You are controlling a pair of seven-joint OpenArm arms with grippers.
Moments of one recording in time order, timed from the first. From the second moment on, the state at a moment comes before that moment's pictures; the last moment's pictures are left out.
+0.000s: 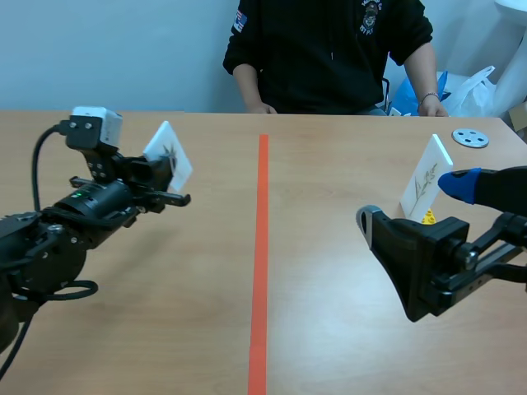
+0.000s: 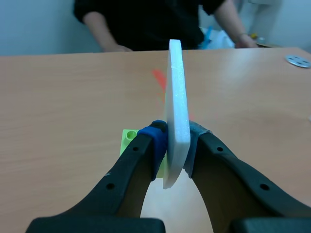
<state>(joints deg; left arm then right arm) -7.4 -19.8 17.6 65.3 -25.4 -11.1 -16.1 -39.3 23.3 10.9 120.3 25.4 28.8 -7.2</state>
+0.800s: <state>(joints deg) -11.4 -23.1 13.4 47.8 -32.3 -9.7 -19.2 -39.3 23.3 10.9 120.3 25.4 28.8 -7.0</state>
